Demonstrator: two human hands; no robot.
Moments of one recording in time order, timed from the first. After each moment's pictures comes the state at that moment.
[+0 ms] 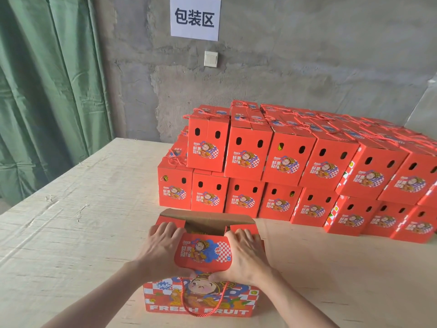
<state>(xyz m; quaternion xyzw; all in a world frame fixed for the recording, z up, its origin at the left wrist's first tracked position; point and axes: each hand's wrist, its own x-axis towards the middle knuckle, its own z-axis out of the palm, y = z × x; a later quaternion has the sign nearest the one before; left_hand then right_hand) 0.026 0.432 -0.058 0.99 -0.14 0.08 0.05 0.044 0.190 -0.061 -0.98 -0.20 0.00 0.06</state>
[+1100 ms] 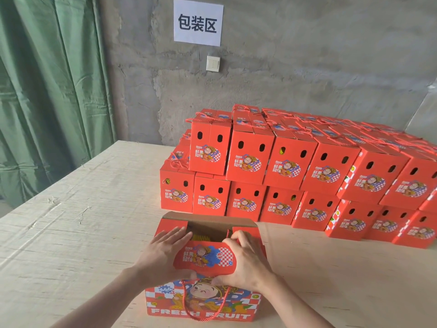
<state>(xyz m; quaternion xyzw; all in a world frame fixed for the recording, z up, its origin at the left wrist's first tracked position) 0.025 0.437 -0.063 0.99 -0.15 -0.04 0.08 0.040 0.189 -0.060 -0.97 -0.22 -0.01 0.13</state>
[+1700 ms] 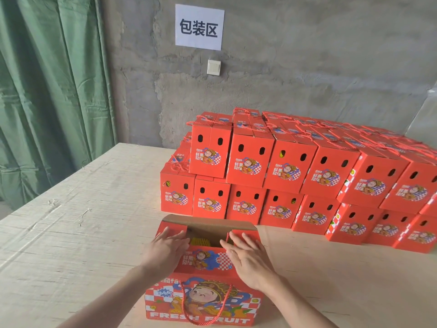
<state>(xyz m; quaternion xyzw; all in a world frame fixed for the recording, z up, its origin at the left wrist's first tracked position) 0.036 0.427 -0.066 0.99 -0.05 0.01 0.16 0.044 0.182 -0.058 -0.97 -0.18 0.06 0.13</state>
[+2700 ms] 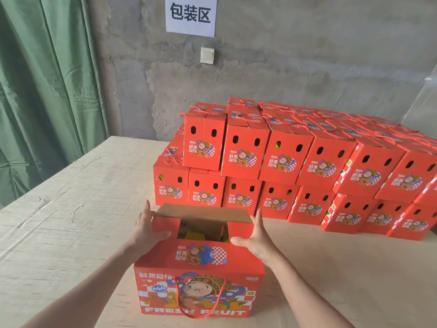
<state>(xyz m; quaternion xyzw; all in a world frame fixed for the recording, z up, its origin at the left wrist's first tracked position) 0.067 0.452 -0.066 0.85 0.09 0.04 0.52 0.082 0.159 -0.058 -0.86 -0.01 0.07 0.51</state>
